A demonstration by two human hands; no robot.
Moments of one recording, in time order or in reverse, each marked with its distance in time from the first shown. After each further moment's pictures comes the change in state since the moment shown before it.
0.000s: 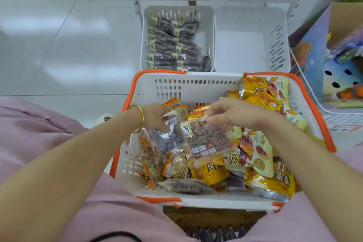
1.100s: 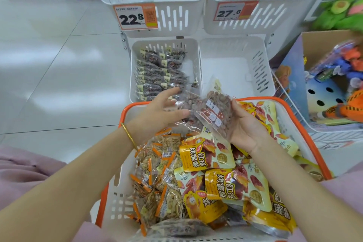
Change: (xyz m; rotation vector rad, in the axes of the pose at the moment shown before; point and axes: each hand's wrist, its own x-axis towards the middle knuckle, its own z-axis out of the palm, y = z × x) left_hand -0.025 0.058 -0.055 -1.058 0.317 0.289; right_hand 0.013 0.024 -0.023 1.640 0.156 -0.170
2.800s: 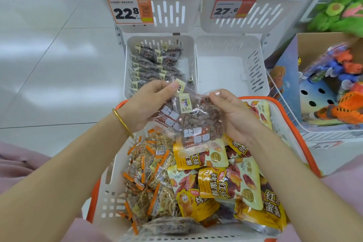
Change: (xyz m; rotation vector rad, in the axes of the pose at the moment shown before) left_hand 0.010 0.021 -0.001 -0.080 0.090 -0.002; right_hand -0.007 -0.006 0.039 -0.566 0.085 -0.237
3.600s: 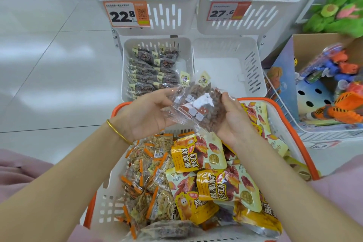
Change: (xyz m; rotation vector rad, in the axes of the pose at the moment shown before) left_hand -0.006 -0.001 0.003 -0.603 -0.353 -0.164; right_hand 0.013 0.016 0.000 0.410 0.293 0.070
